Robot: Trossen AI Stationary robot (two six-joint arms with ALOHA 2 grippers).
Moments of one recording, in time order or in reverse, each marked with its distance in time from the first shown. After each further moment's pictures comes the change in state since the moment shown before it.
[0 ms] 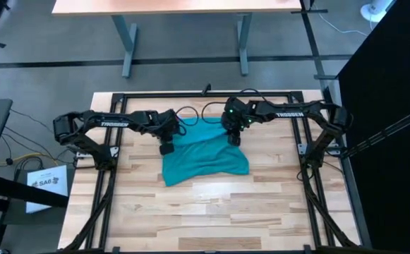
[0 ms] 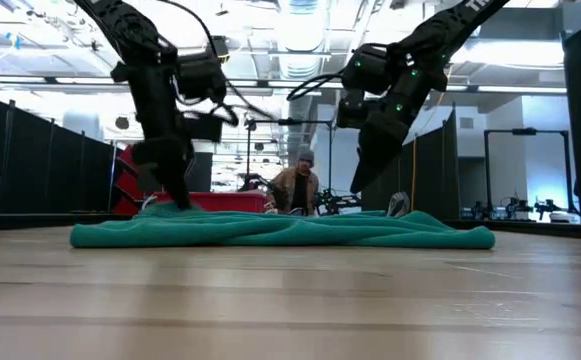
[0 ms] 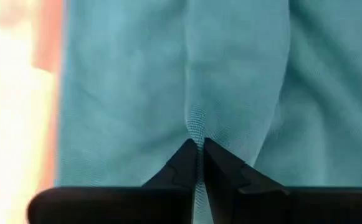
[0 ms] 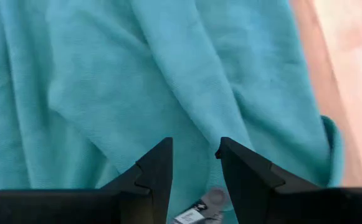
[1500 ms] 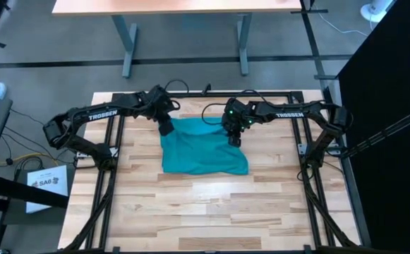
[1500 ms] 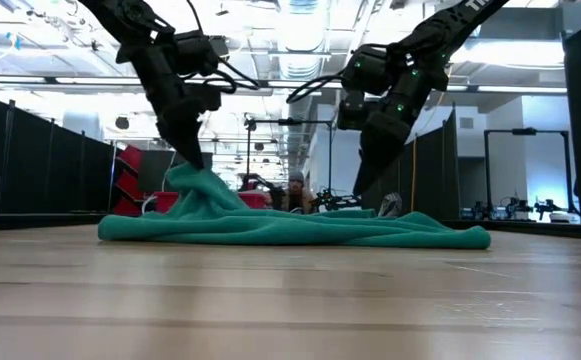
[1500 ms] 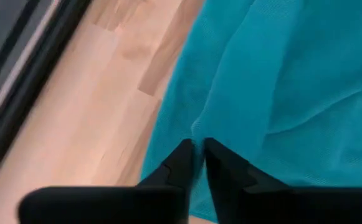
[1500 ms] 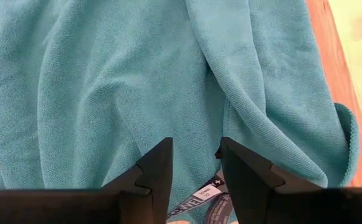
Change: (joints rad) left arm 0.200 -0.079 0.110 -0.100 0.100 -0.052; right arm 0.000 0.001 0.000 -0.021 -0.001 0.019
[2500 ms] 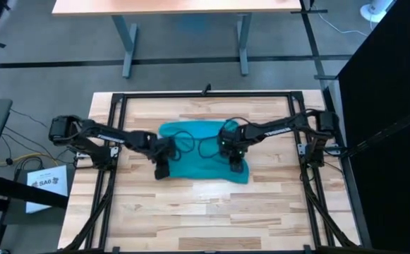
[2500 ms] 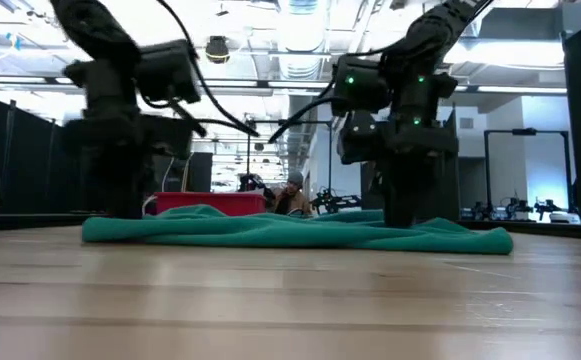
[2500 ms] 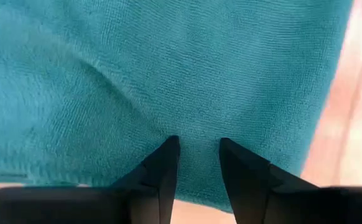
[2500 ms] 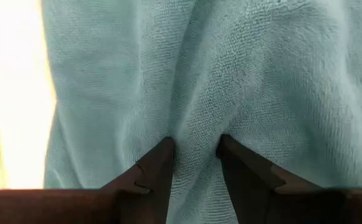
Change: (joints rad) left arm -0.589 0.083 -0.337 0.184 0.112 -0.426; right arm 0.296 0.142 -0.009 -0.119 -0.064 0.161
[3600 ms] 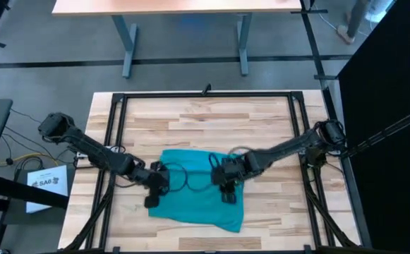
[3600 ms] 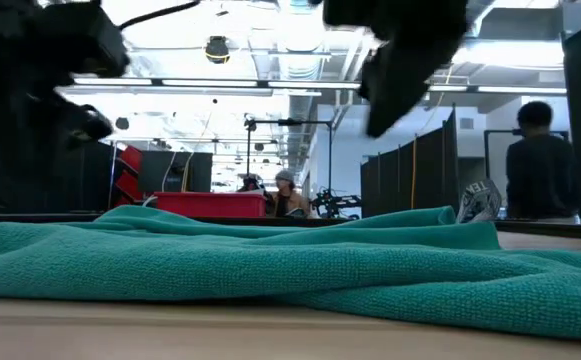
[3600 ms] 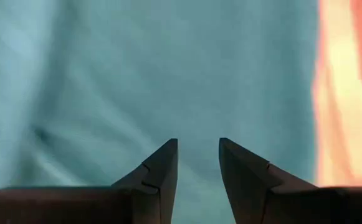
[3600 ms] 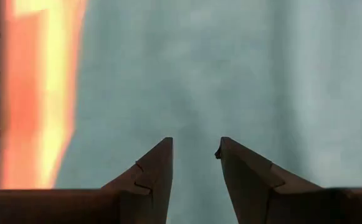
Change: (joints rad) left arm -0.395 -0.160 0.036 0.101 -0.219 -0.161; right arm 0.319 -0.045 0.252 -0.006 0.223 0.376
